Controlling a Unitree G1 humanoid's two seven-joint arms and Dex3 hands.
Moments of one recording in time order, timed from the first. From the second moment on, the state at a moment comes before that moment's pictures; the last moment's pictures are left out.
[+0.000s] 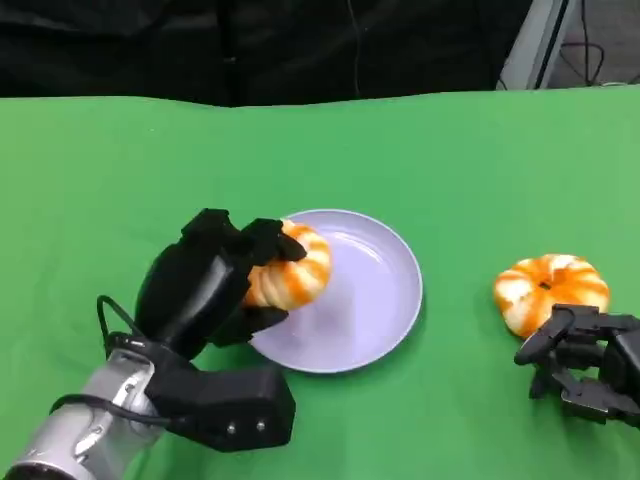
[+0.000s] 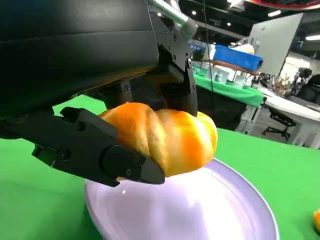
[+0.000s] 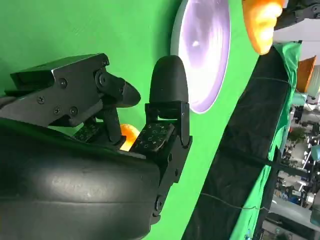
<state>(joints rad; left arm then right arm) -0.41 0.27 -0.42 0.61 0.70 -0.44 0.48 -0.36 -0.17 -0.14 1.19 0.05 -0.96 0.48</state>
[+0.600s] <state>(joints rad) -0.45 0.22 -0.46 0.70 0.73 -0.47 0.48 -0.36 -0.17 -0.14 1.19 0.05 -0.96 0.49</state>
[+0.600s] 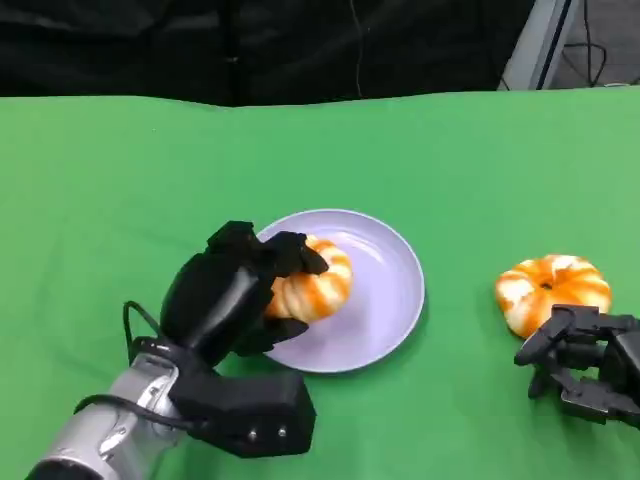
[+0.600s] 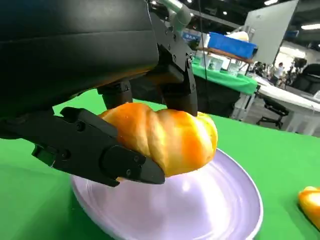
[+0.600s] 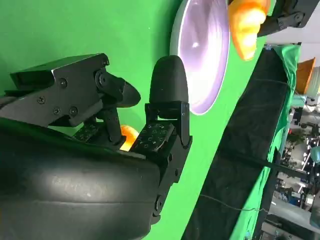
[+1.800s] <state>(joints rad) -0.60 0.15 -0.49 0.92 0.72 -0.49 0.42 -0.36 -0.17 -0.14 1.19 0.04 -0.97 0.47</state>
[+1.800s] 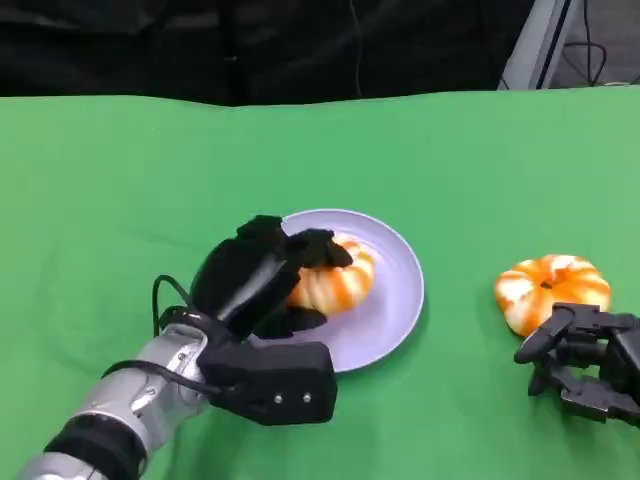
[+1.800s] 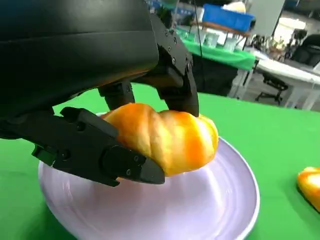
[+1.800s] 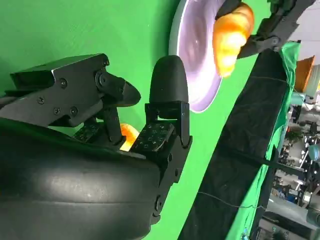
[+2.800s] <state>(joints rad) -0.61 0.15 -0.55 0.94 0.77 -0.42 0.43 -0.36 -0.17 -0.14 1.19 0.05 -0.97 0.47</state>
